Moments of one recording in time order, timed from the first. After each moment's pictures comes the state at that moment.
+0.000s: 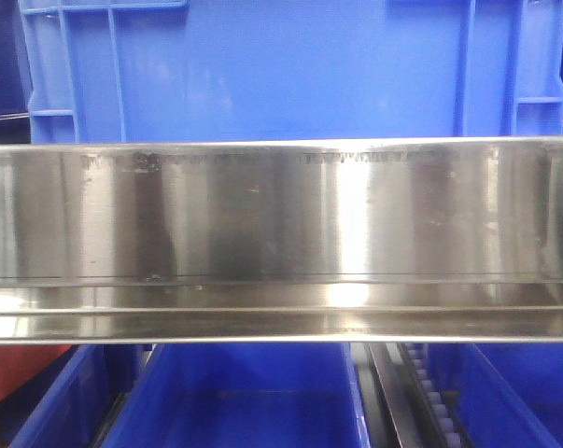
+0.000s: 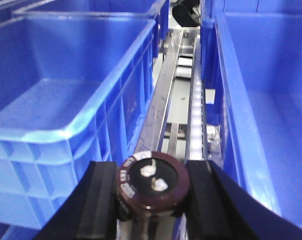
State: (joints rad) left arm -0.30 0.82 -1.22 -0.04 0.78 0.09; right arm 0.09 0.62 -0.97 0.24 0.78 -0.14
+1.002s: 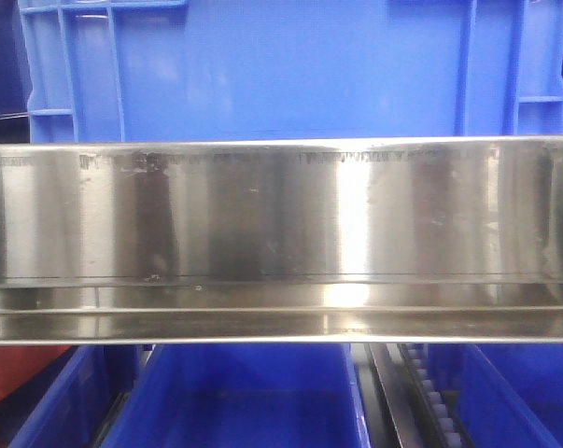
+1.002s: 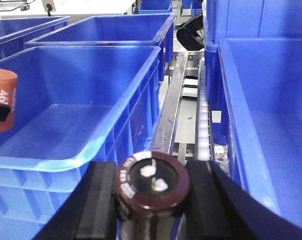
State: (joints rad) left arm -0.65 1.78 -1.93 -0.07 1.02 0.13; right arm 0.09 0.62 -0.97 0.28 0.71 -0.14
